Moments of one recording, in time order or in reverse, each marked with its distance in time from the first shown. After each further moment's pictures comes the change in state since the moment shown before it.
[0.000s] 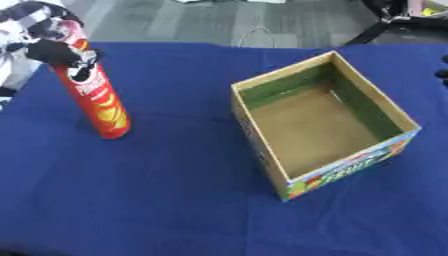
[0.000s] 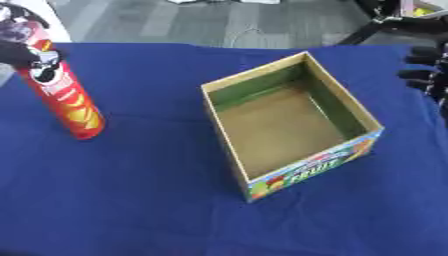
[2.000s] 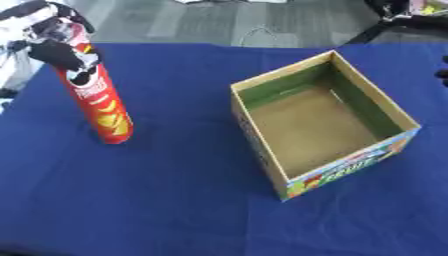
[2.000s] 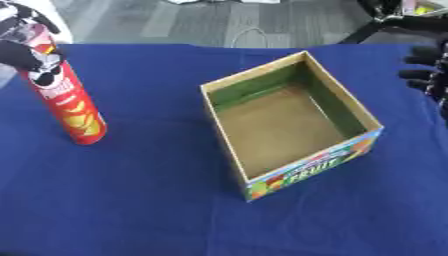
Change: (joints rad) left arm -0.005 -0.006 -0.019 -0.019 0.107 -0.022 0.021; right arm 0.000 0.000 0.000 0.000 0.000 0.000 0.000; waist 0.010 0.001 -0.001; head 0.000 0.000
